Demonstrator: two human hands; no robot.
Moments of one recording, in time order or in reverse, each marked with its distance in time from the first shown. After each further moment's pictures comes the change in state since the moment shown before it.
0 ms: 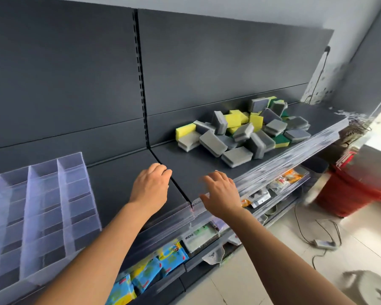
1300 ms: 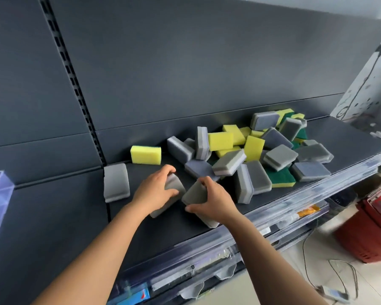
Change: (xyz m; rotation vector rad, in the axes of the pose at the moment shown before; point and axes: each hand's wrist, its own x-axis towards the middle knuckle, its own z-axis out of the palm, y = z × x) left_hand 0.206 0.086 0.085 -0.548 -0.287 -0.434; right_hand 0.155 0.185 0.011 0.468 -0.230 0.036
